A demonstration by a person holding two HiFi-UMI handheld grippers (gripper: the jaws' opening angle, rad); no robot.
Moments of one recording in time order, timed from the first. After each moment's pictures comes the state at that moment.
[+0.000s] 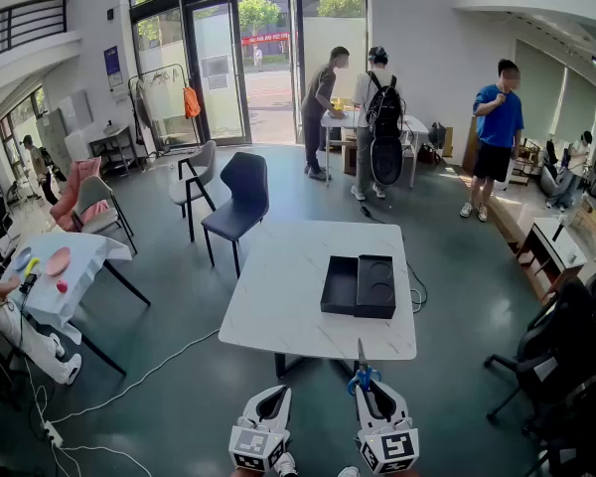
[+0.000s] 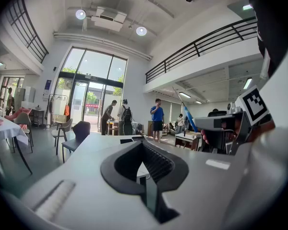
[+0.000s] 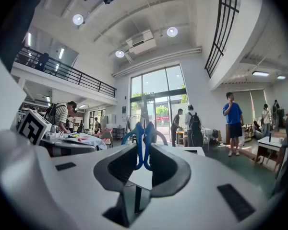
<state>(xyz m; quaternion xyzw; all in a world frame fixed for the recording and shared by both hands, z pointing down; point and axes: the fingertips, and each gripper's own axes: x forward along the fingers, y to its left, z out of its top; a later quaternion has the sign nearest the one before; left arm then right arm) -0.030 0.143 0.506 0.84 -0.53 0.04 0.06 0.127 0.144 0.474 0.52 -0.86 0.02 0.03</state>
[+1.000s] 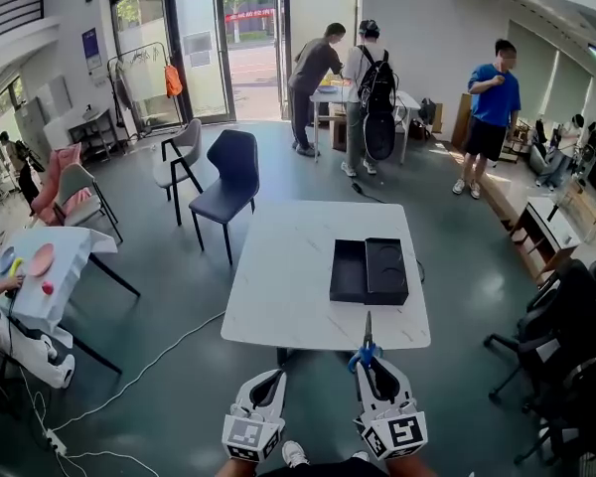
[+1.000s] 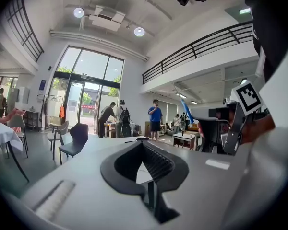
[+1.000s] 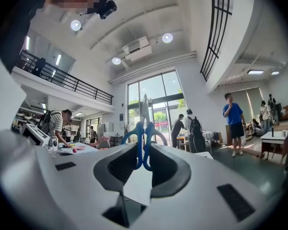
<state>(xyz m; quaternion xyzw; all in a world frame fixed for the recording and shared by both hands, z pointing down) -0.094 0.093 0.520 0.86 -0.50 0.04 0.05 0.064 0.091 0.455 0.53 -0.85 0.02 -0.03</state>
